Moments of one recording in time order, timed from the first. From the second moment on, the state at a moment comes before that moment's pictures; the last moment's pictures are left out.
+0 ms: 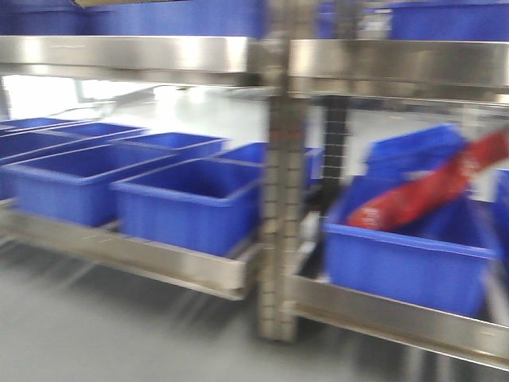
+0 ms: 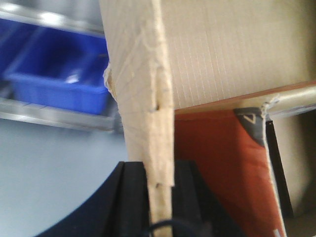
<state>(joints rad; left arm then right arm) -0.32 1.48 -2.05 -0.01 1.25 -0.18 0.21 1.33 -1.82 0.21 1.05 -0.10</state>
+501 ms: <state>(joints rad) -0.32 1.48 -2.05 -0.01 1.25 -0.18 0.21 1.33 -1.82 0.21 1.05 -0.10</state>
